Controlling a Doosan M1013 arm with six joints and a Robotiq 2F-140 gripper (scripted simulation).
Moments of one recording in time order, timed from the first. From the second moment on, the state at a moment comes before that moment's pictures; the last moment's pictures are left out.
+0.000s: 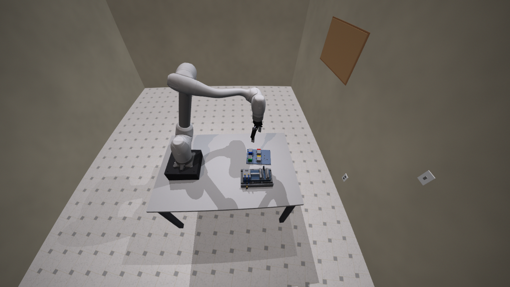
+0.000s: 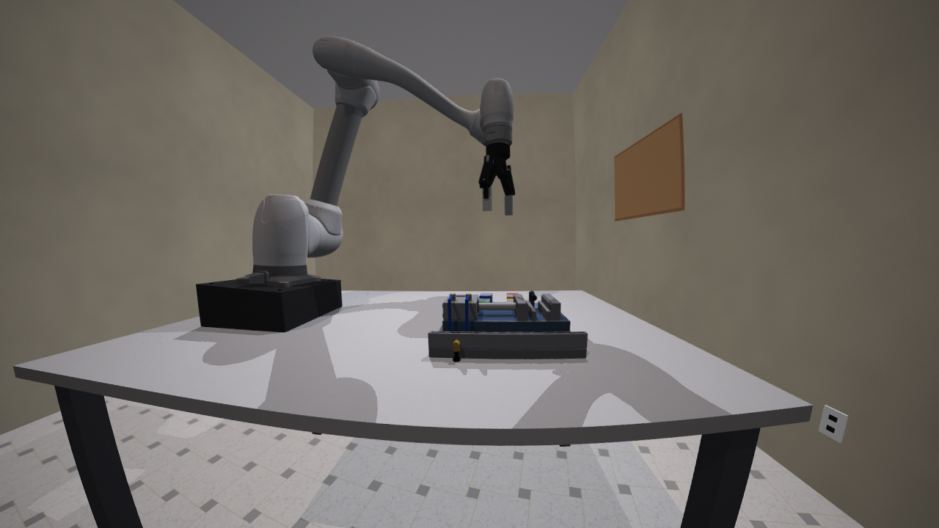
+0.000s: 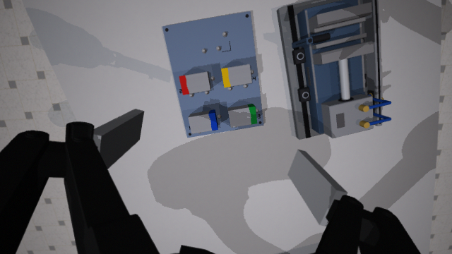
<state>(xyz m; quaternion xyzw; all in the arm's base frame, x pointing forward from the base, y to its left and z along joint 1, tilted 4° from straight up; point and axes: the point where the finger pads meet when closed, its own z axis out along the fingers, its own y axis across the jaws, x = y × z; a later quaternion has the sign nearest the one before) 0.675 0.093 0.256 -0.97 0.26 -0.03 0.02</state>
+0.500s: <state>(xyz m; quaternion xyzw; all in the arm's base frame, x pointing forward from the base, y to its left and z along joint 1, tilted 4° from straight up) 0.675 0.093 0.256 -0.99 0.15 -0.03 0.02</state>
